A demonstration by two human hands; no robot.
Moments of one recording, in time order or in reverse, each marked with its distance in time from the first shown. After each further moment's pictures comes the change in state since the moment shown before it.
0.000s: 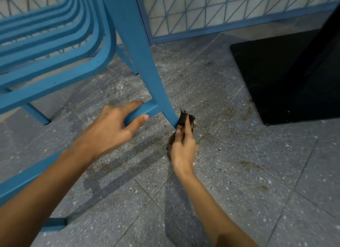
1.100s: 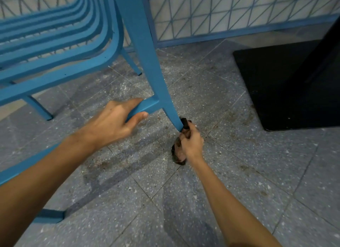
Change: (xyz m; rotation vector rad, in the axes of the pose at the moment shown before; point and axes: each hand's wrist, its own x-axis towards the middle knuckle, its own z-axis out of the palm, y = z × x) left_hand 0.009 -0.013 -0.004 0.152 0.028 0.187; right_hand 0.048 0.018 -0.020 -0.229 -0.141 -0.003
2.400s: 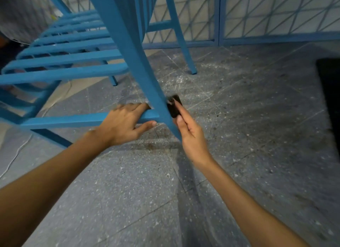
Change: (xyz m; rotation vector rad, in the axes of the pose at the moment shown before) left_hand -0.104 -0.050 -0.032 0.414 -0.020 -0.291; right_hand -0.075 -0.095 0.064 0.293 -0.610 -0.494
